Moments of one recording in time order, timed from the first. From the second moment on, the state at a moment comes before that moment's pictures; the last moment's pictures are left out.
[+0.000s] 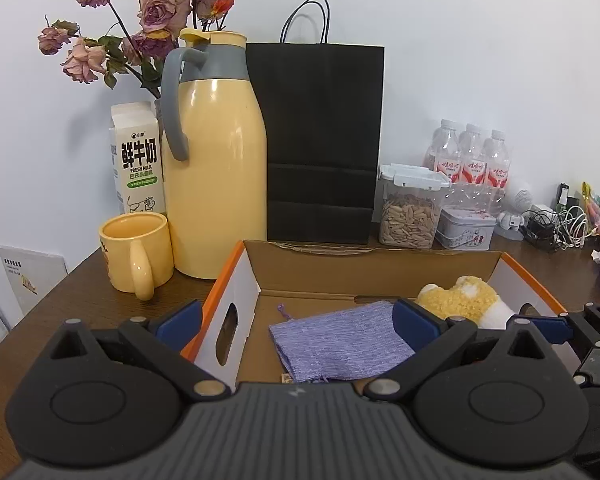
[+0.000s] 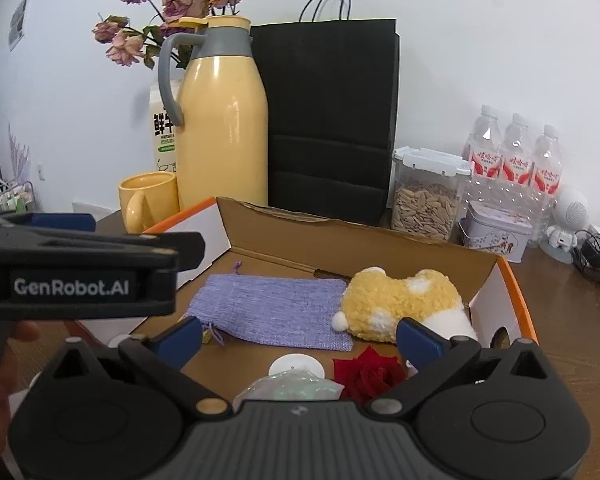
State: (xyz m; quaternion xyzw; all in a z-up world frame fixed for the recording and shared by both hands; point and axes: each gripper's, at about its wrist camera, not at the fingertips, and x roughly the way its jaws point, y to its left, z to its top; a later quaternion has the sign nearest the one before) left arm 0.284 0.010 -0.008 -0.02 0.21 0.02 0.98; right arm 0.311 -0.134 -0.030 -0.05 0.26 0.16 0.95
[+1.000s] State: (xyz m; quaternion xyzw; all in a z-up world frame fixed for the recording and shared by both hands) left arm 0.172 0.045 0.008 0.00 0.18 0.03 0.98; right arm 0.201 -0.191 -0.015 -0.05 0.23 0.14 0.96
